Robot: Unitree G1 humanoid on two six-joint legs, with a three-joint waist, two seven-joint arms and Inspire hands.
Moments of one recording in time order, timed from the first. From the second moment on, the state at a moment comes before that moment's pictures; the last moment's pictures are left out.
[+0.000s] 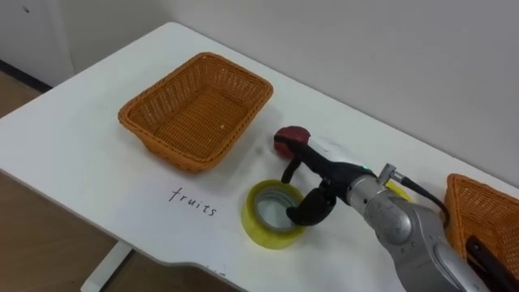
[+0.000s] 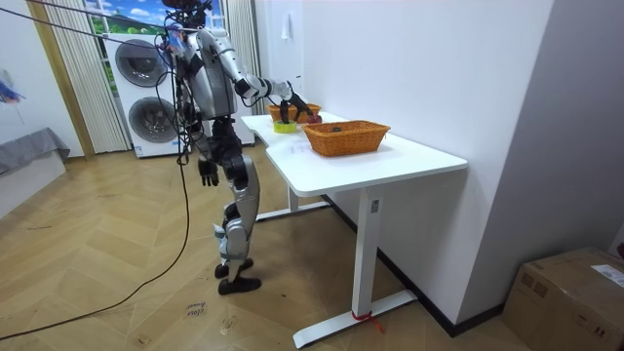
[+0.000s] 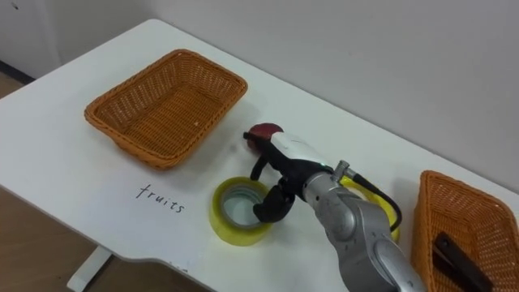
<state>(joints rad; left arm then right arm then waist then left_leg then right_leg) 0.27 0.31 0.11 0.99 0.31 0.19 0.19 -0.11 -0.37 0.41 -0.10 -0.62 0.28 0.37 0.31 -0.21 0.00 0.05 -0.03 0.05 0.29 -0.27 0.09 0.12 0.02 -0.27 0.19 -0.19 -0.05</state>
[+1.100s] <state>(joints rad) 0.25 0.31 0.11 1.04 0.27 0.16 0.22 -0.11 -0.39 0.41 -0.13 -0.54 0.25 0.36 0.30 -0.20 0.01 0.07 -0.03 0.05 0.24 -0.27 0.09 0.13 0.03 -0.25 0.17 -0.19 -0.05</state>
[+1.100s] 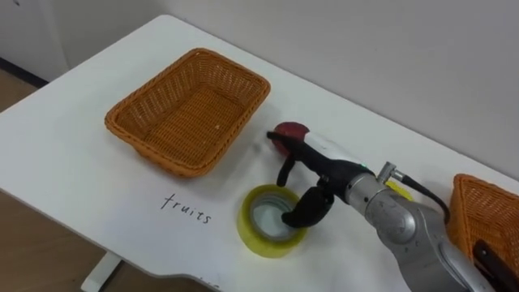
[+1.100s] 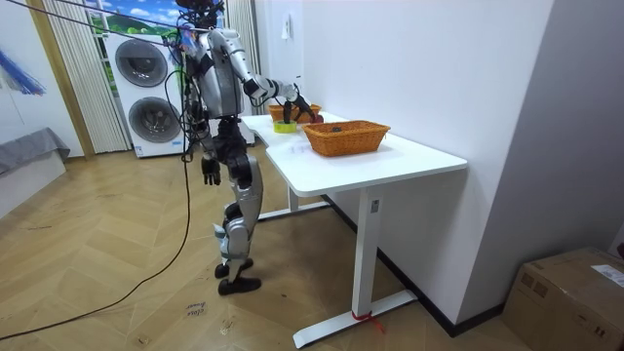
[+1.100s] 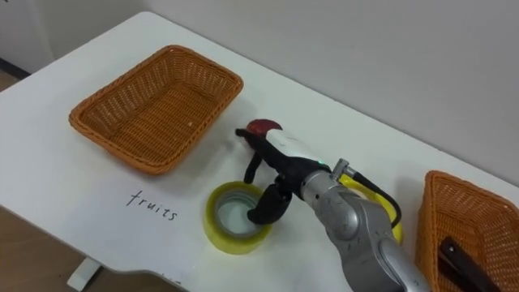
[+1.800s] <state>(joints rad) 0.25 0.31 0.11 1.06 0.23 0.12 0.24 -0.11 -0.41 0.41 -0.14 -0.52 0.22 0.38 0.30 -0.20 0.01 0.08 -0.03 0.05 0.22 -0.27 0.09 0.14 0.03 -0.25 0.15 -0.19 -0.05</state>
